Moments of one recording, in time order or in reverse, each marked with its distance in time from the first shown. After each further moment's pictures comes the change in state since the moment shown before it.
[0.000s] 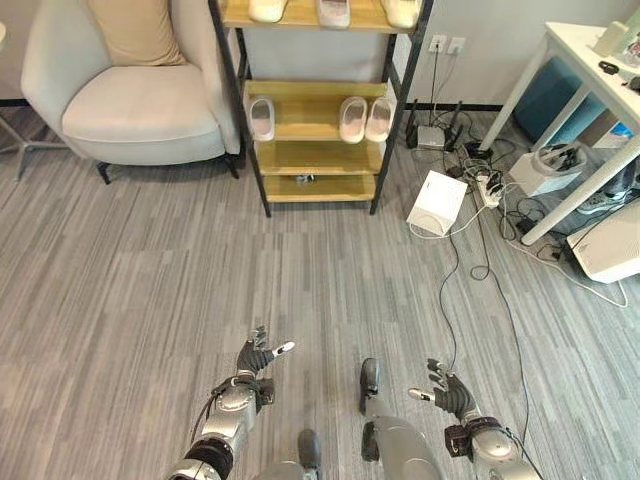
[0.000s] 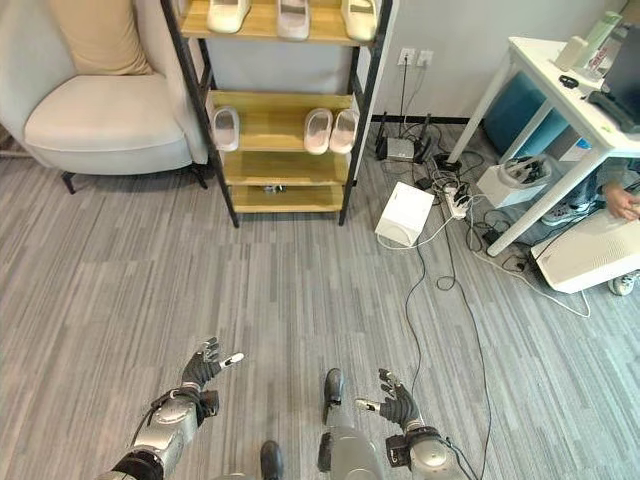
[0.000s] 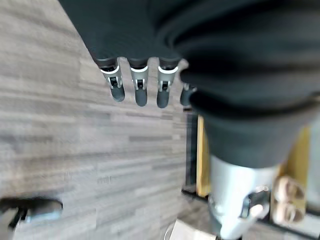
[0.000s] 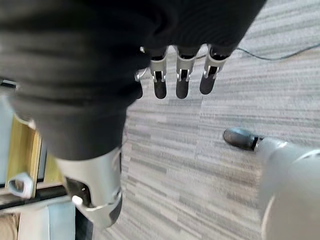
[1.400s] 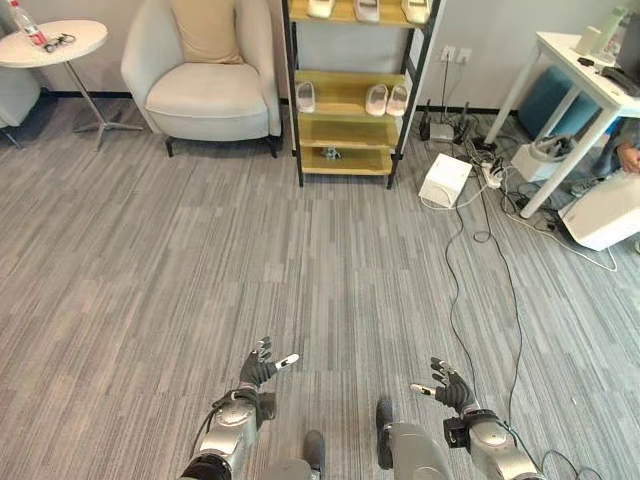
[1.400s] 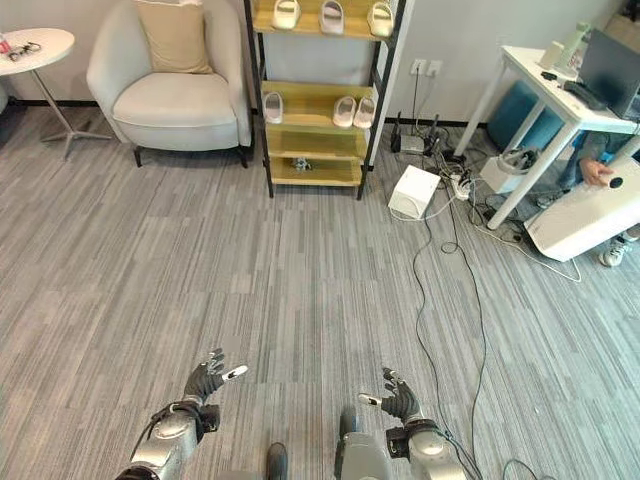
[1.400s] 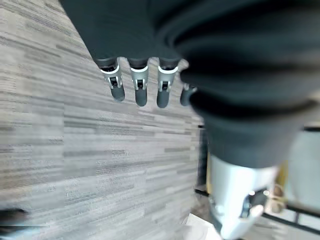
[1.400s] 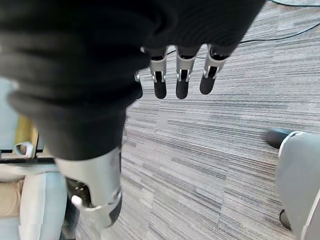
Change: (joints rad) left arm 0.053 0.025 0.019 -0.024 -0.001 -0.002 -0.014; right arm -0.081 0.028 -0.006 0.141 0.018 -0.005 -0.020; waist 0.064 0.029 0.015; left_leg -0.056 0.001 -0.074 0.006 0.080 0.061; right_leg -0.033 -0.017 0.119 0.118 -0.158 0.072
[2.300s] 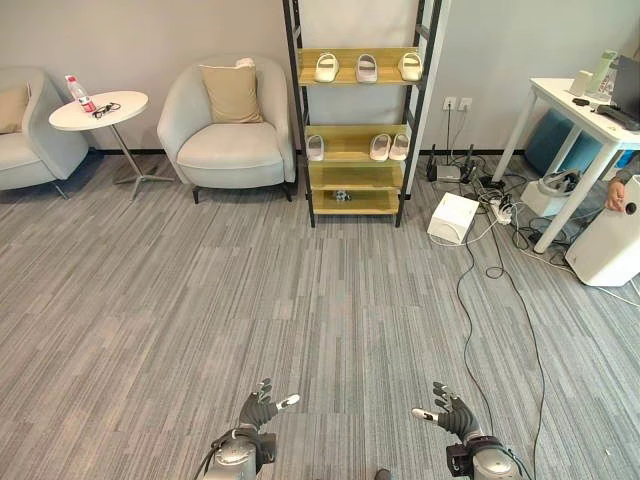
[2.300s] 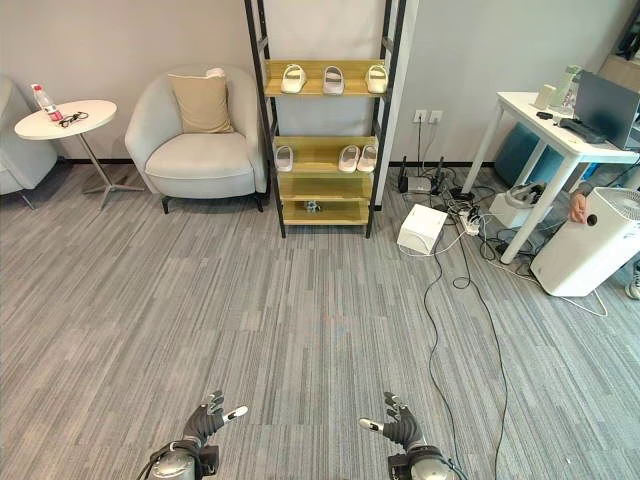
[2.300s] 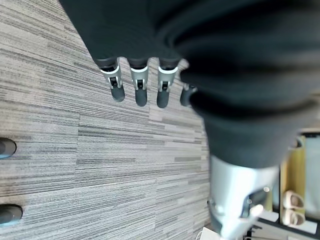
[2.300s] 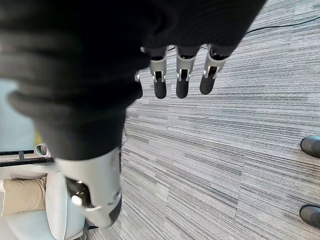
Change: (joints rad) left arm 0.113 -0.044 -0.010 0.059 0.027 -0.001 -0.018; right arm 0.075 0.006 0.008 0.016 0.003 -0.014 0.015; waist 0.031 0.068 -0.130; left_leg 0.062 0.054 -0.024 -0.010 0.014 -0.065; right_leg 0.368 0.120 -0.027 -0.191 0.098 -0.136
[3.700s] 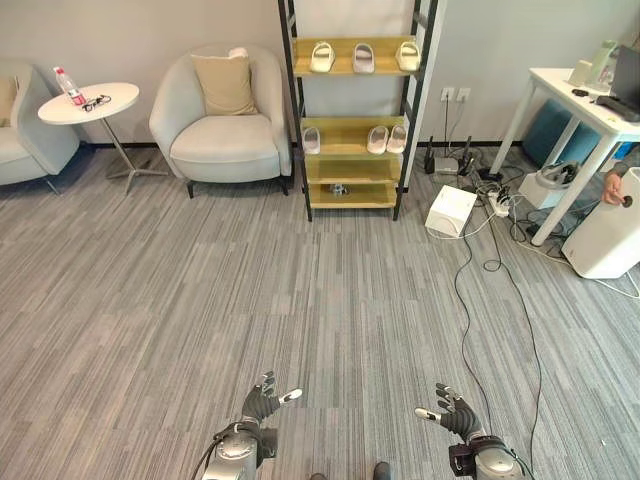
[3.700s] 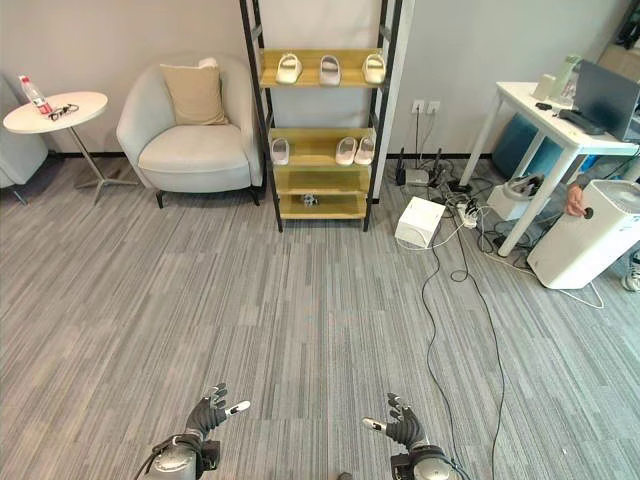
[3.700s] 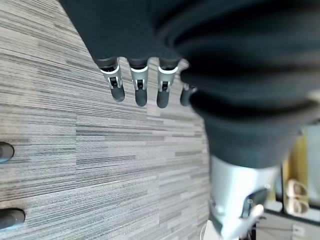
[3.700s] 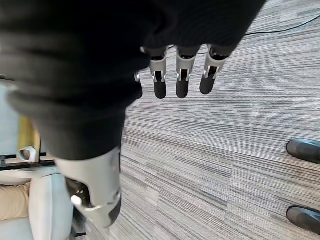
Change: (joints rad) left arm -0.025 0.006 -0.006 0.005 0.038 -0.020 -0.008; right arm -0.017 -0.005 -0.010 0.036 0.000 -0.006 -0.013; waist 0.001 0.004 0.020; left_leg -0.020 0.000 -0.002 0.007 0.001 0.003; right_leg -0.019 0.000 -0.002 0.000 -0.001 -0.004
